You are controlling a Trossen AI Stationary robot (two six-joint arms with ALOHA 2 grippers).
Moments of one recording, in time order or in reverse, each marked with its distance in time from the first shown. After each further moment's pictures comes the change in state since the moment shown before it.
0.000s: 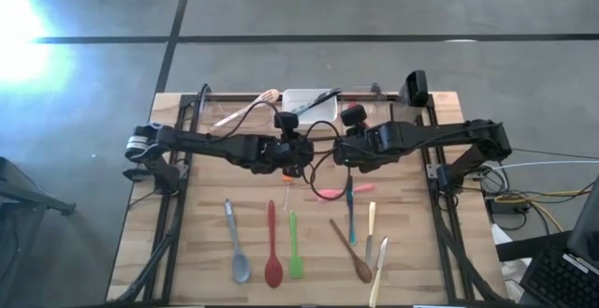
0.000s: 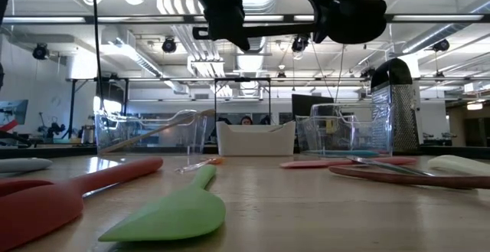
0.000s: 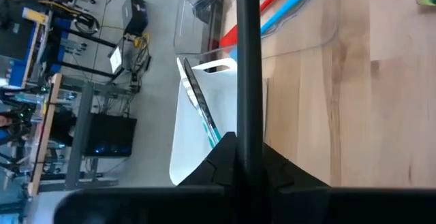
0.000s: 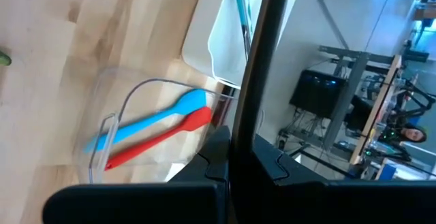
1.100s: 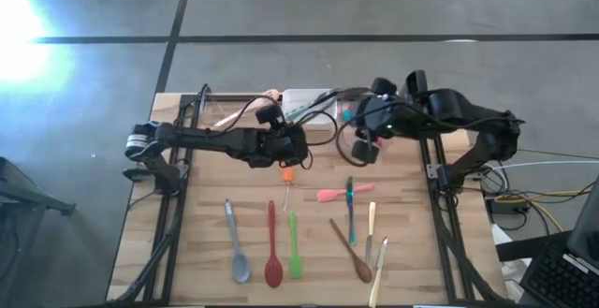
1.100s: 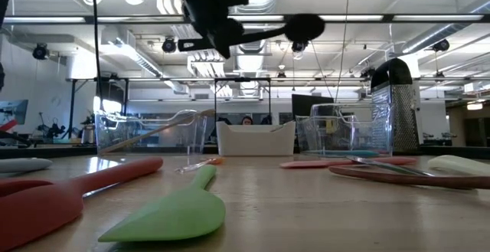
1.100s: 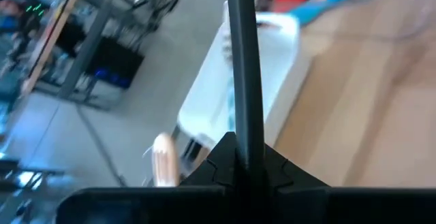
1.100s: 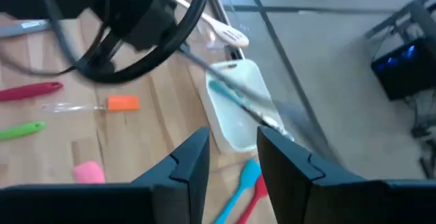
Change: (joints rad) left arm 0.057 -0.006 -0.011 -0.146 -0.114 -0.408; right arm 0.015 -0.042 0.498 -0.126 -0.182 0.568
